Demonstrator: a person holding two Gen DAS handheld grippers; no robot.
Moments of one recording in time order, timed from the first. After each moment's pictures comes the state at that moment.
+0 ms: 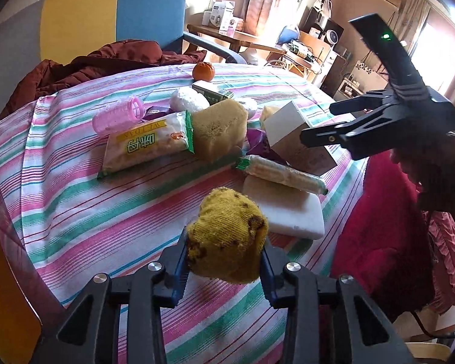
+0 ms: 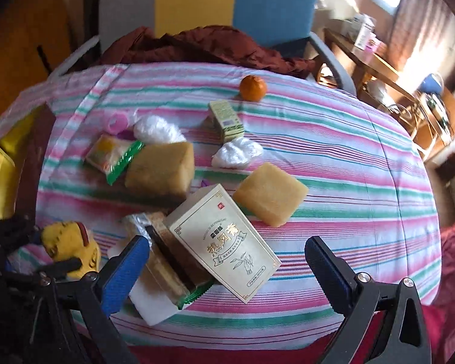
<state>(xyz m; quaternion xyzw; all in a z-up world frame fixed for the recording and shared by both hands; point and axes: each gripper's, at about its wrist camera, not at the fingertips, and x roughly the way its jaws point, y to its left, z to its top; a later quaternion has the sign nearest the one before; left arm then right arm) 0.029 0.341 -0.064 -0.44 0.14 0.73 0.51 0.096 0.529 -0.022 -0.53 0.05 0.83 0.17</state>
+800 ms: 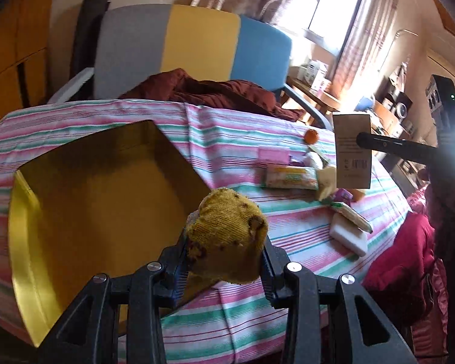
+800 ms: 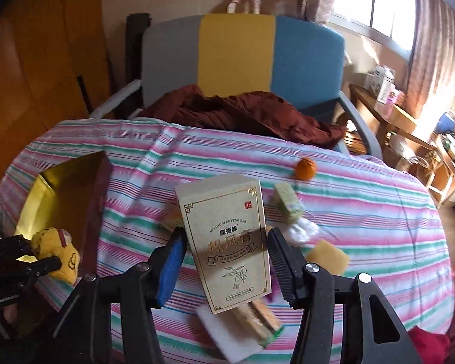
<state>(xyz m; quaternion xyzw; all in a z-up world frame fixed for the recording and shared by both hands) -0.021 0.135 -0.001 -0.42 0.02 0.85 0.33 0.057 0.440 0.056 -0.41 0.05 0.91 0.11</state>
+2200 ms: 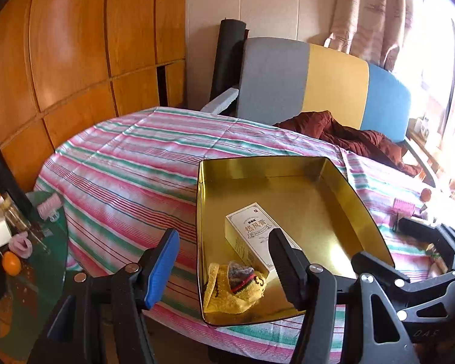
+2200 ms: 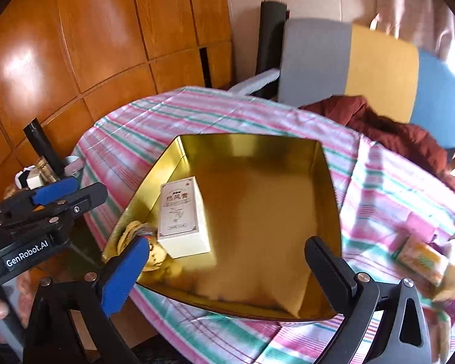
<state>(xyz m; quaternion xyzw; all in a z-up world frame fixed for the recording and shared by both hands) -0.019 0.007 0.012 -0.36 0.01 0.93 0.05 -0.024 0.168 -0.013 -0.39 0.01 0.92 -0.09</state>
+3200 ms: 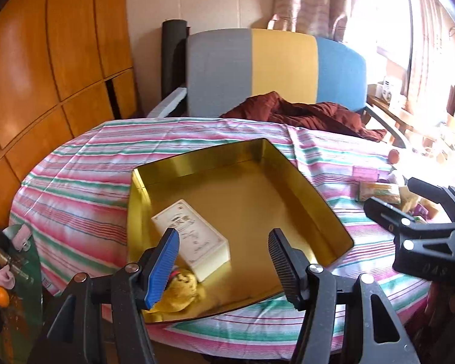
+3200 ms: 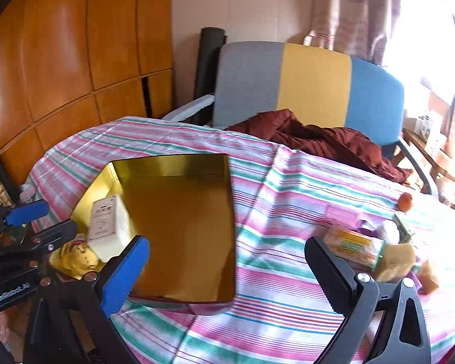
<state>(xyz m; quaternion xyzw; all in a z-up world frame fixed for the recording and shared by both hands) -0.004 0.085 0.012 -0.37 0.07 0.92 0.15 0.018 0.241 0.003 -0.33 0.01 0.94 0.05</state>
